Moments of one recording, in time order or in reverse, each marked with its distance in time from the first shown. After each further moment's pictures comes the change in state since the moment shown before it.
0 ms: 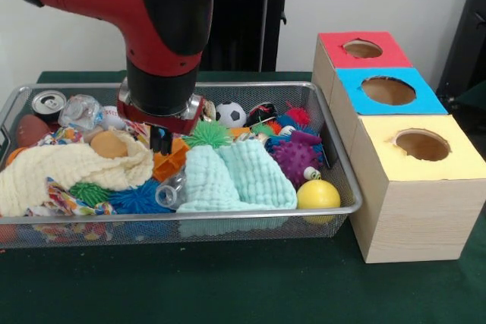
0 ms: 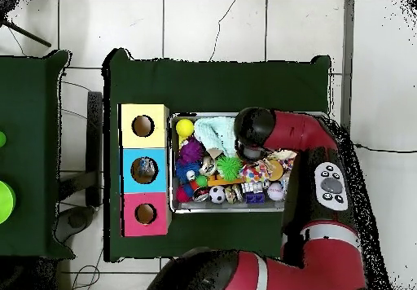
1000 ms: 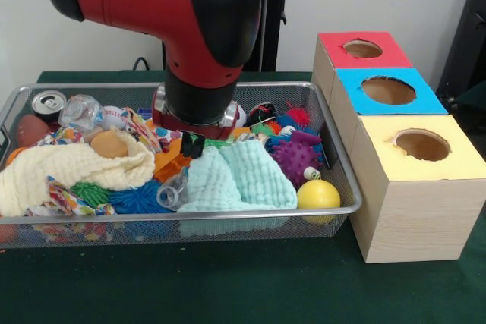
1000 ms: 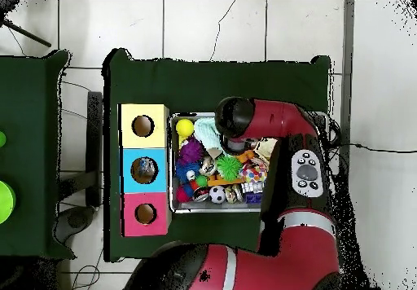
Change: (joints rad) arm 0.076 0.031 0.001 -0.080 0.007 0.102 0.000
